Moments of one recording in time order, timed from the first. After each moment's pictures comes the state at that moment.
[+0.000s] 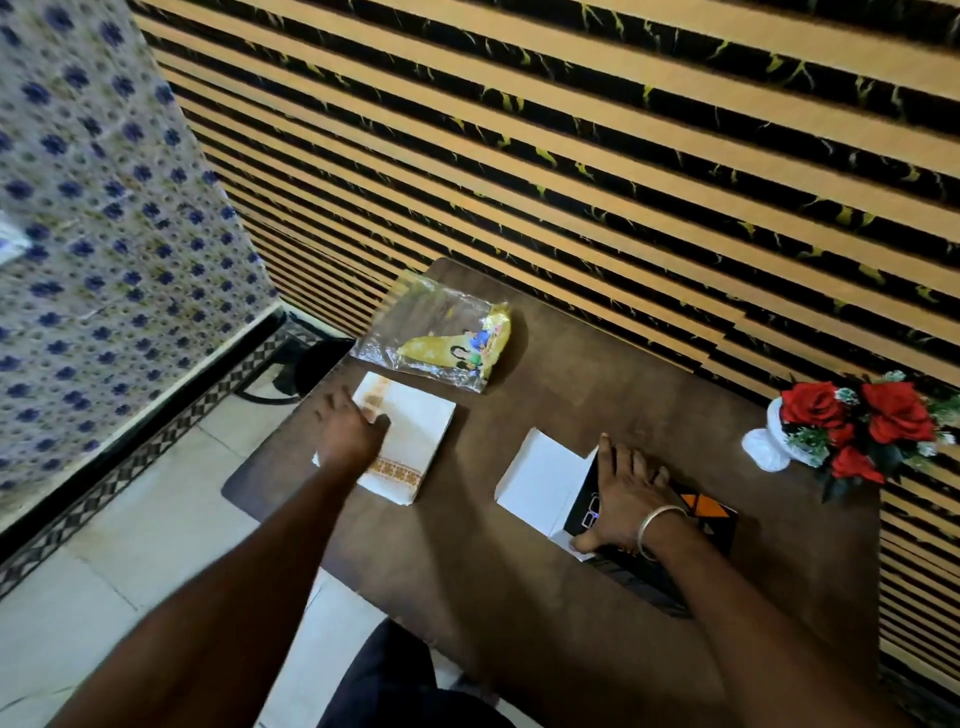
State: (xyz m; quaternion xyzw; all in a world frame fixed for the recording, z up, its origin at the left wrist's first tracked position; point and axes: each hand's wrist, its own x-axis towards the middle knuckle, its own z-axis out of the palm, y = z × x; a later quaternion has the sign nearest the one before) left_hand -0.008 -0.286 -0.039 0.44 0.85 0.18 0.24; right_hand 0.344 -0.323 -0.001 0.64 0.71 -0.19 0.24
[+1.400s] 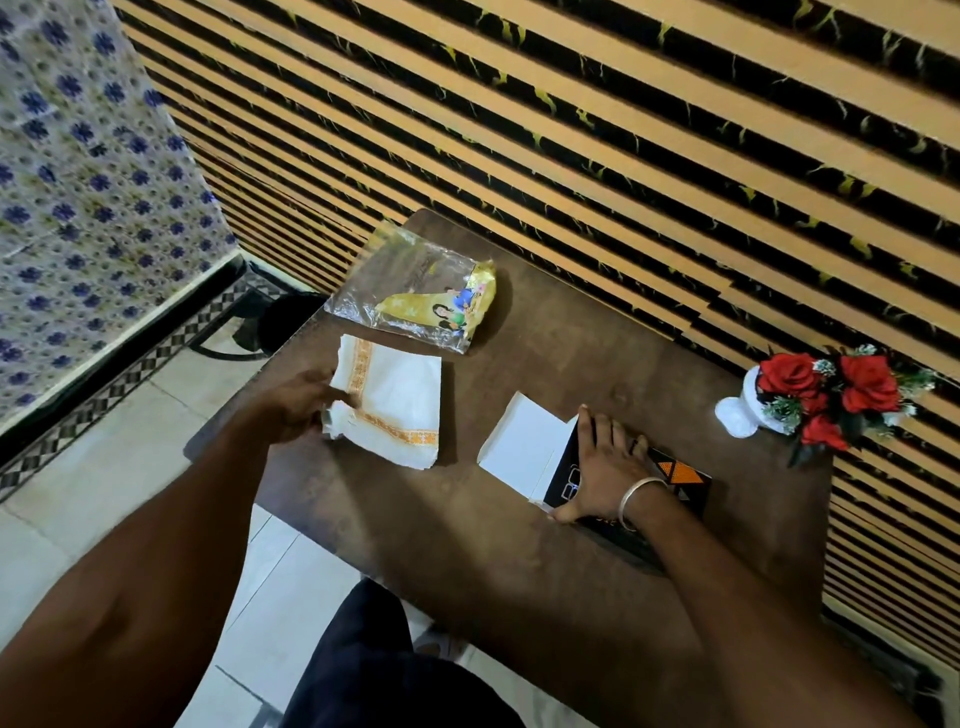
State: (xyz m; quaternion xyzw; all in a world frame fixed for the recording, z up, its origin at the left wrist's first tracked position) left_hand -0.077 -0.274 -0.063 0.30 0.62 0.22 0.69; right_hand 0.339 -0.329 -0.008 0.63 0.71 -0.18 0.25
